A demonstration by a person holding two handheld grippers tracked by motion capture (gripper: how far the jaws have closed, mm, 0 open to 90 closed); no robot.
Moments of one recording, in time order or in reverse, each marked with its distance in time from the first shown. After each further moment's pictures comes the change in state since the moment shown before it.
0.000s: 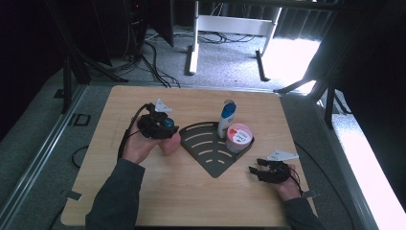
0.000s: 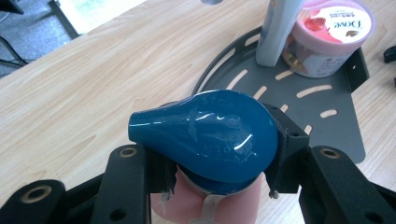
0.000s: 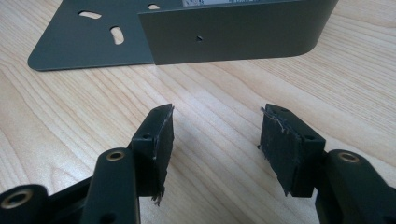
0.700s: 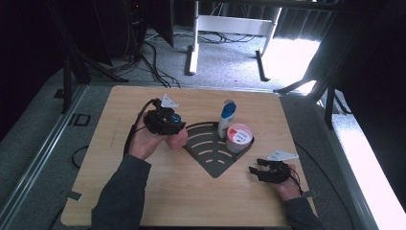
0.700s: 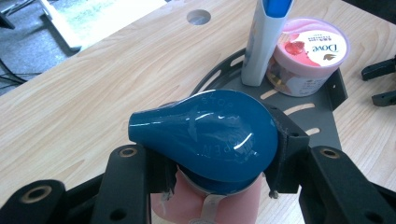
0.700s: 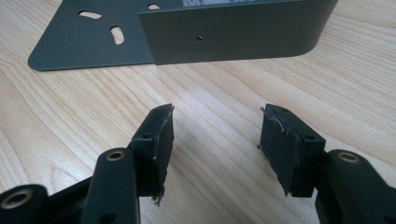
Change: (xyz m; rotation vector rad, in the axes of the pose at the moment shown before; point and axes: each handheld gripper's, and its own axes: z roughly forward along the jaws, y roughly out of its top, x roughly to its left) left arm -0.009 0.019 0.003 -0.033 -0.031 0.013; right arm 0.000 0.000 0.000 0.000 0.001 -0.001
